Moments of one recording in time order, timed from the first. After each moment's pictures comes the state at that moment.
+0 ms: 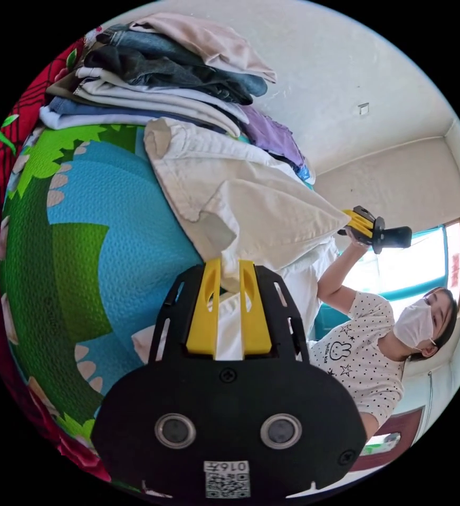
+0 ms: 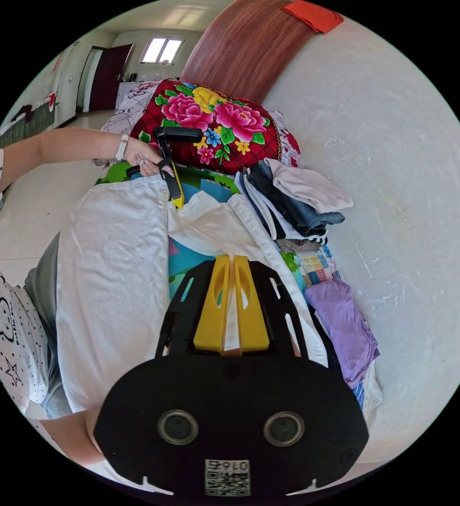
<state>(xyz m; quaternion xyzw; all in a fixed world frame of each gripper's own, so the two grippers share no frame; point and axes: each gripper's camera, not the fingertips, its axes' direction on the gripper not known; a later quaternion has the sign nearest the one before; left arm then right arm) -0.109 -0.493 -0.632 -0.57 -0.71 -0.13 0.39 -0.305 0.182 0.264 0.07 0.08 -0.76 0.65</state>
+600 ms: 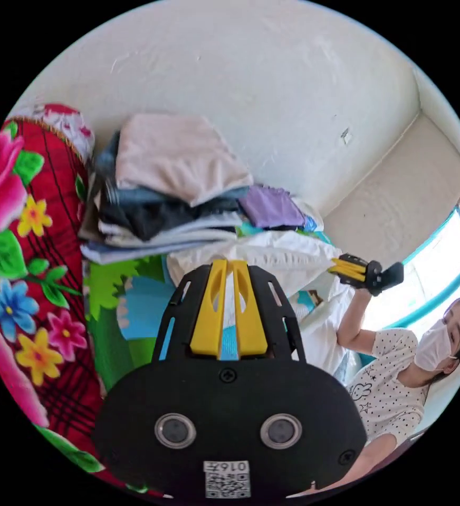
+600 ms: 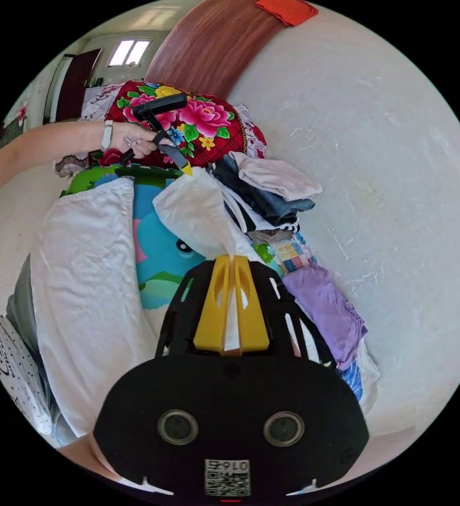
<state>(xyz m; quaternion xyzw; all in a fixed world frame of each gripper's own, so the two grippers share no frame) -0.136 -0.550 -0.450 -0.58 -0.70 0.12 0.40 -0.357 0.165 0.288 0.15 0.15 -0.69 0.69</state>
